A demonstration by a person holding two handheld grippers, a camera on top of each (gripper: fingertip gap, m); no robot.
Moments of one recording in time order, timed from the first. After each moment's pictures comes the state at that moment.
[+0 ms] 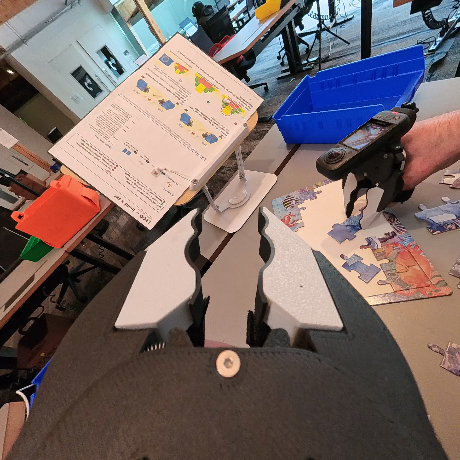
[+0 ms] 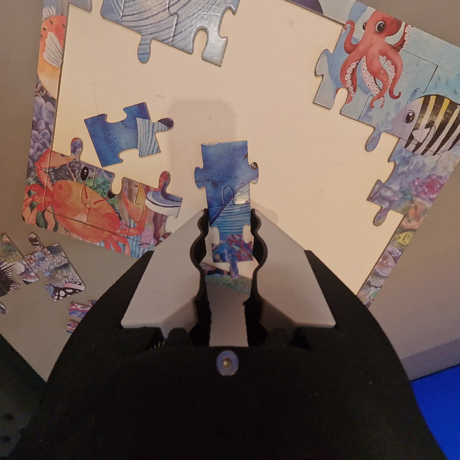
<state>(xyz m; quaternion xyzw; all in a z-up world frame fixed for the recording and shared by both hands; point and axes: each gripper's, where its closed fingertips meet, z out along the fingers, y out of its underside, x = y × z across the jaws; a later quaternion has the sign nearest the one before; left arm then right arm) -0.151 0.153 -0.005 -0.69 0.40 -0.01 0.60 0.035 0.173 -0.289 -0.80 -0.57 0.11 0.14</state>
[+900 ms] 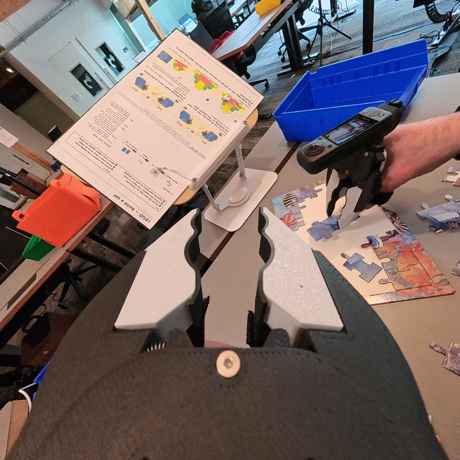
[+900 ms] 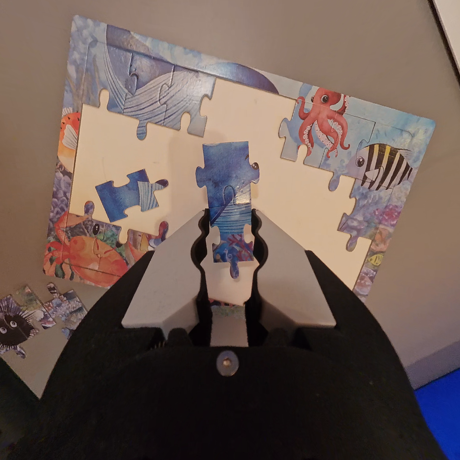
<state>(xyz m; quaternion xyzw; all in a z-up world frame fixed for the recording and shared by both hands) -0.149 0.155 -0.007 -0.69 0.41 0.00 0.60 0.005 0.196 -0.270 -0.82 -0.53 0.12 0.18</state>
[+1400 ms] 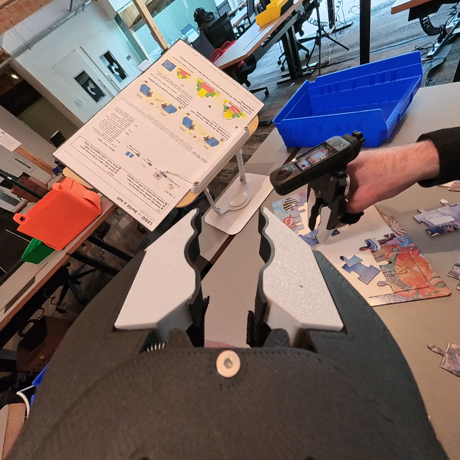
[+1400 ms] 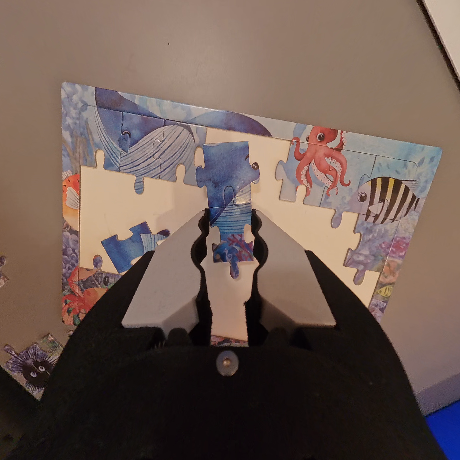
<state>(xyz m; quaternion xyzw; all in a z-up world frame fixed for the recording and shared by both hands) -0.152 0.150 -0.002 -0.69 0.40 -0.01 0.61 -0.029 0.213 -0.277 -0.85 -0.49 0.11 0.16</state>
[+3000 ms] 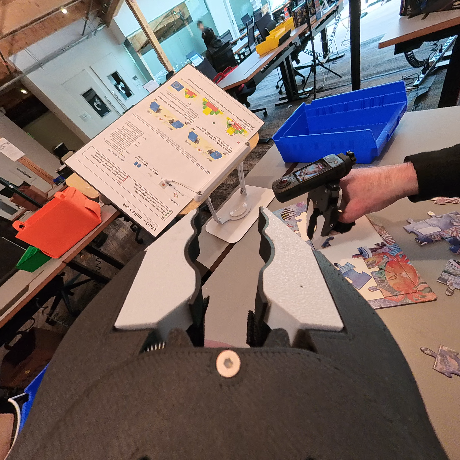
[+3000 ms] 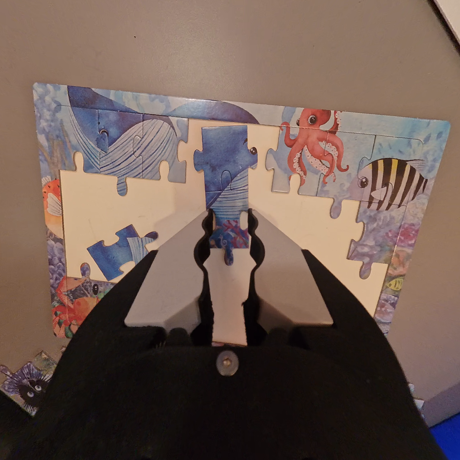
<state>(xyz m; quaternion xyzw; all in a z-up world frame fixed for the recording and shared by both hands) -0.161 0.139 0.012 -0.67 0.39 -0.03 0.63 -0.022 0.220 -0.289 -0.87 -0.46 0.11 0.16</state>
